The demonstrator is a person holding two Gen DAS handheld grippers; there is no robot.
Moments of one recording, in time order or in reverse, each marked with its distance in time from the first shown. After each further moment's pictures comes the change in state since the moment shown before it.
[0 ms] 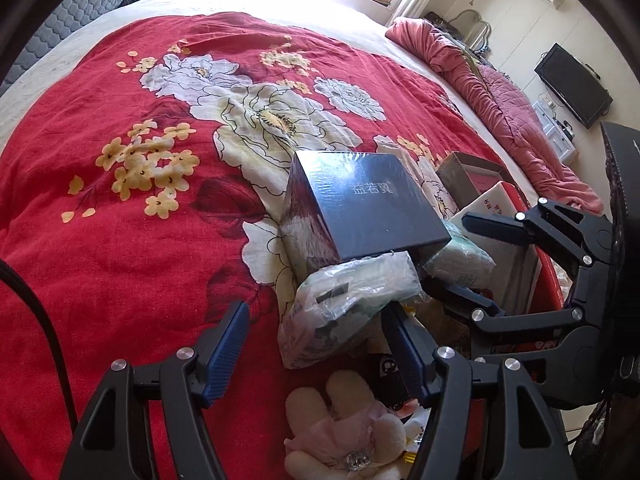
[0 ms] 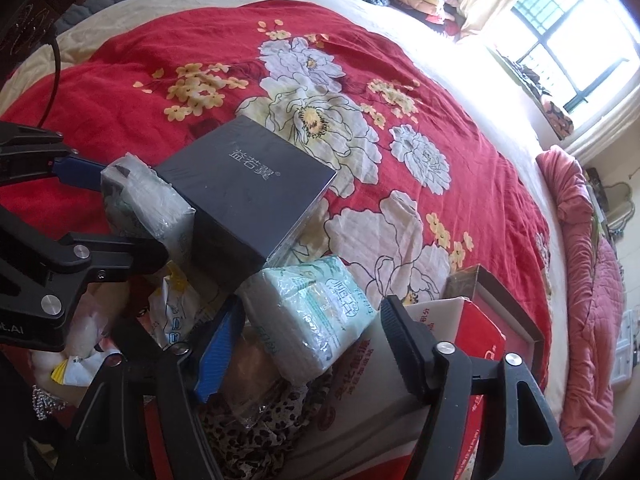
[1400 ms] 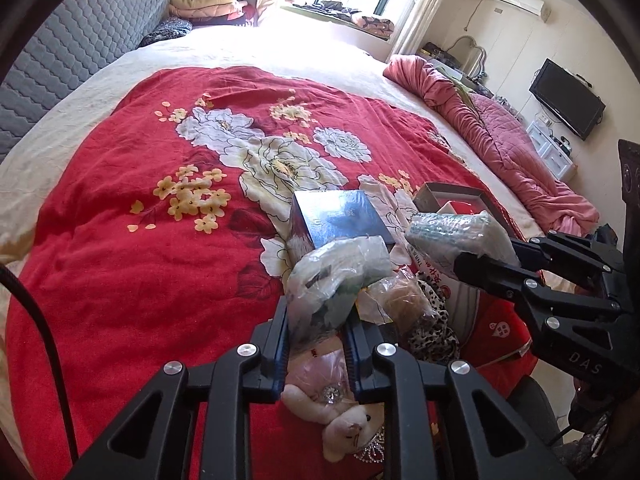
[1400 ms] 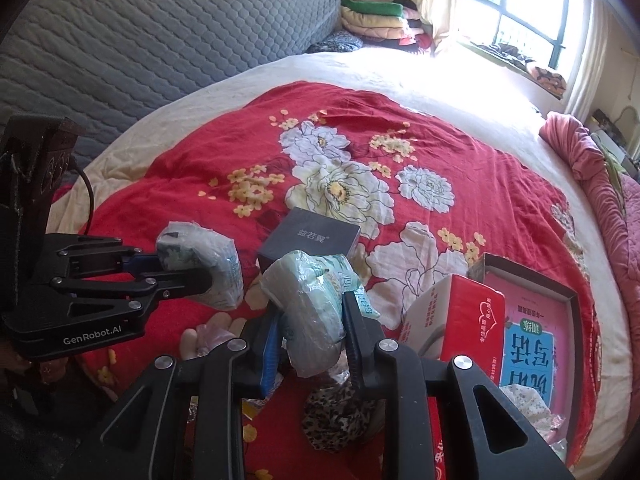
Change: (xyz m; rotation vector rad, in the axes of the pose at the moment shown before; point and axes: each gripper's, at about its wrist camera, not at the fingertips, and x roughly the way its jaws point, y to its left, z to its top) left arm -0.085 -0.023 -0.029 0.011 -0.152 0.066; right arm -0.109 -0.002 -0.019 0.278 -0.241 0.183
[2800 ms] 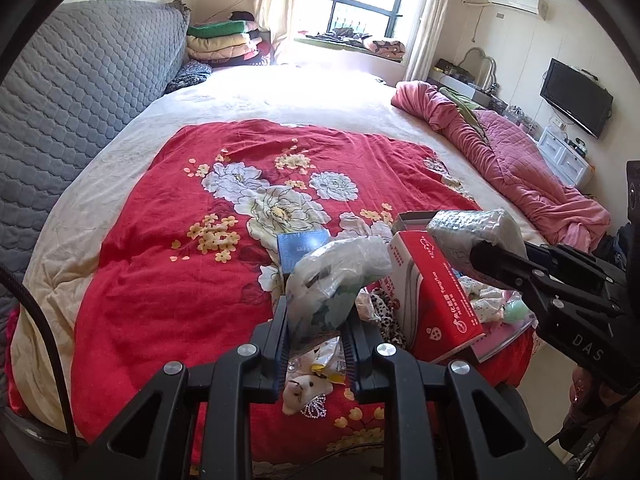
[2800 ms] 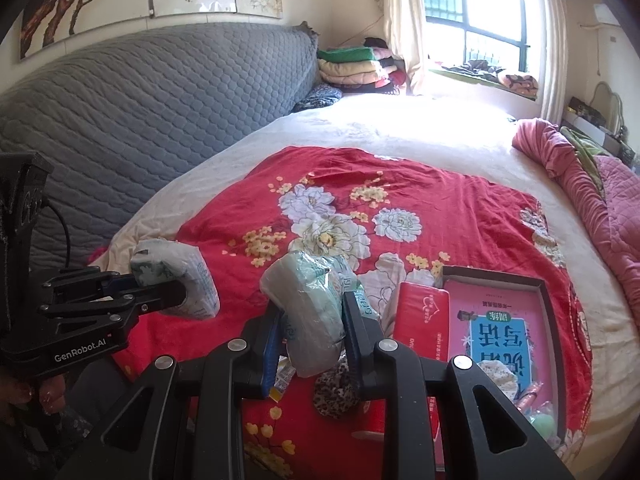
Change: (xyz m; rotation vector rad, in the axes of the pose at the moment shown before) left arm -0.098 -0.087 0.002 0.050 -0.096 0.141; right arm -0.124 -0.026 -0.020 0.136 -0.197 0.025
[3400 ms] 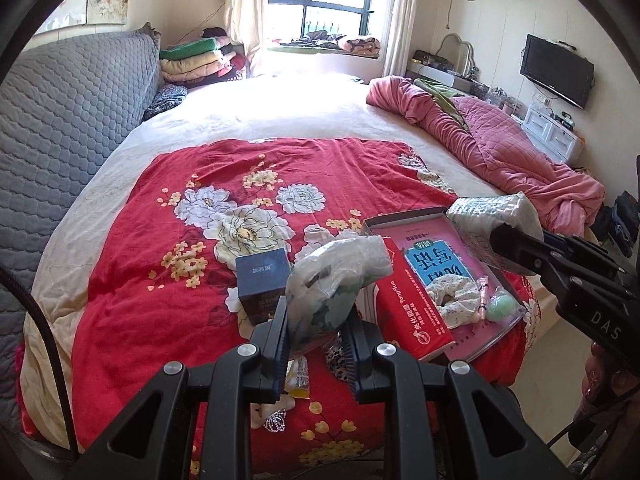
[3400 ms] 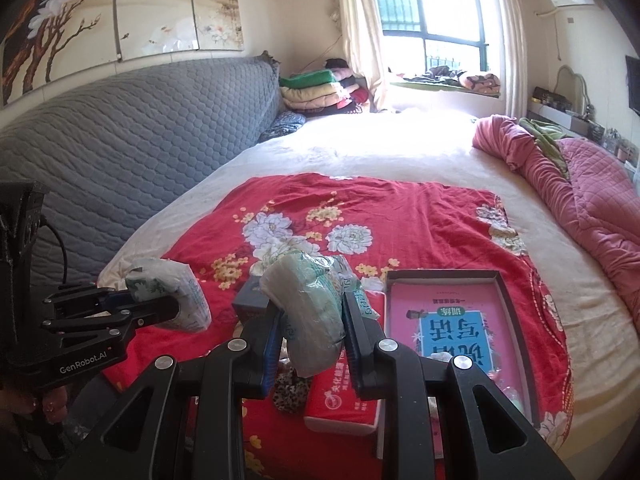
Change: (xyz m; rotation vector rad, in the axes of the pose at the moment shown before) left arm 0.000 -0.066 0.014 0.108 -0.015 0.005; right arm -0.055 -0.061 -0.013 0.113 -0.092 -0.068
